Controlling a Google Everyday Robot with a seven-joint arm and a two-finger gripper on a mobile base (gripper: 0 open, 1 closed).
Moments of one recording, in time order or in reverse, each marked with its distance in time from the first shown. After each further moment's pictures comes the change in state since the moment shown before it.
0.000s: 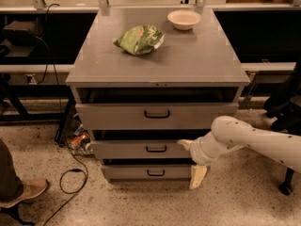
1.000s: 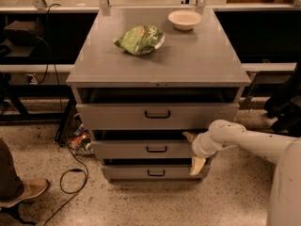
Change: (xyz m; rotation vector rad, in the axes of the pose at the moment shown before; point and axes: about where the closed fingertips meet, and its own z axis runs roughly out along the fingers) arm 0.077 -0.071 0.048 0.173 0.105 -0.023
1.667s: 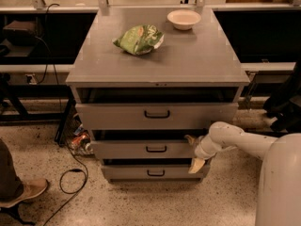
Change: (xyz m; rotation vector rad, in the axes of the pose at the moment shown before) arm 0.031 0.008 0.034 -0.047 -0.006 0.063
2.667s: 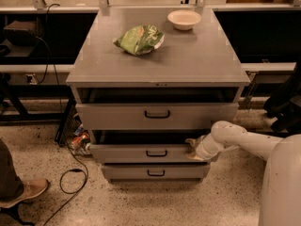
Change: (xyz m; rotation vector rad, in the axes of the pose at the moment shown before) arm 0.000 -0.001 -0.010 0.004 -0.003 0.018
